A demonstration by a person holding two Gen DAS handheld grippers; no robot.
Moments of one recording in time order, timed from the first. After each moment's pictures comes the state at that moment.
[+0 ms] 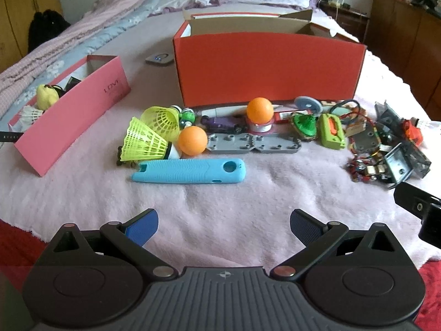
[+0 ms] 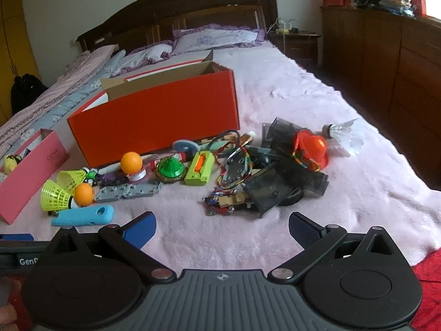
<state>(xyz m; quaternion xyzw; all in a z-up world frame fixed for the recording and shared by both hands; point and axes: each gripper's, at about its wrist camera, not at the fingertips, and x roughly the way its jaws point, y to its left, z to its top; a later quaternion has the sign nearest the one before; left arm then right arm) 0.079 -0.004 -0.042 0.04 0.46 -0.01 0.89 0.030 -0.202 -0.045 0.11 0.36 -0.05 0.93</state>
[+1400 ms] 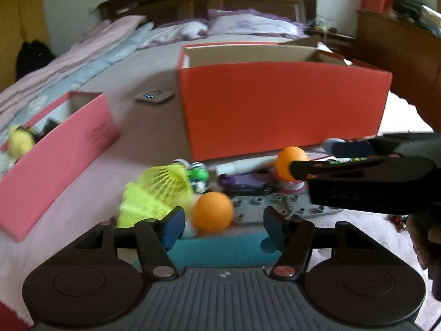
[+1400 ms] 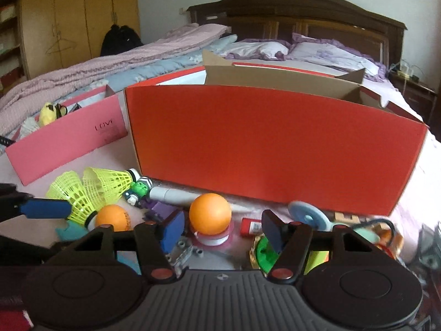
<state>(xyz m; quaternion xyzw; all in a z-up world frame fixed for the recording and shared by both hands) 0.158 0.027 -0.075 0.06 0.38 -0.05 0.92 0.216 -0.116 -0.089 -0.02 0.34 0.17 0.93</state>
